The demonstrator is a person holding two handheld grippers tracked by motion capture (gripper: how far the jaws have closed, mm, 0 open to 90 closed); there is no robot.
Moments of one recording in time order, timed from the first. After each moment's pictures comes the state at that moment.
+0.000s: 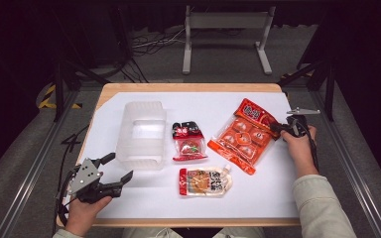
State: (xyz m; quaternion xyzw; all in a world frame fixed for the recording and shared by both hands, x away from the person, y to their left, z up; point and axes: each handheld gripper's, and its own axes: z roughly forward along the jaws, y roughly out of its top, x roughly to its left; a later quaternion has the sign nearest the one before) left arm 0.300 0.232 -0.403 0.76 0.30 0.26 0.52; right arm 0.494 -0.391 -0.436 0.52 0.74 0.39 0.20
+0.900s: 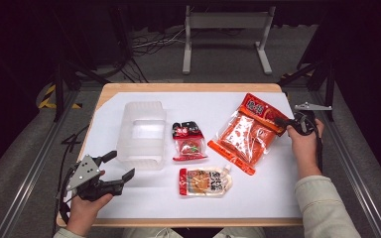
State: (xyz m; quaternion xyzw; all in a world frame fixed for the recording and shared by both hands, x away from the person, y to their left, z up) left arm 0.304 0.229 -0.395 0.75 0.31 0.23 0.54; right arm 0.478 -0.390 -0.398 0.50 0.72 0.42 0.22
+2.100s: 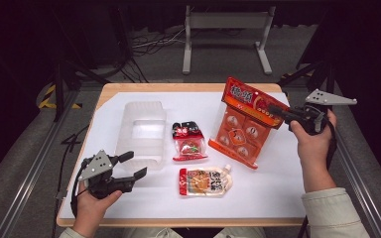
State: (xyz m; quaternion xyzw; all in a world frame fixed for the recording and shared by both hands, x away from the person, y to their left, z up) left arm 0.315 0.203 -0.389 0.76 0.30 0.17 0.55; right arm 0.403 -0.332 -0.284 0.36 0.73 0.54 0.22
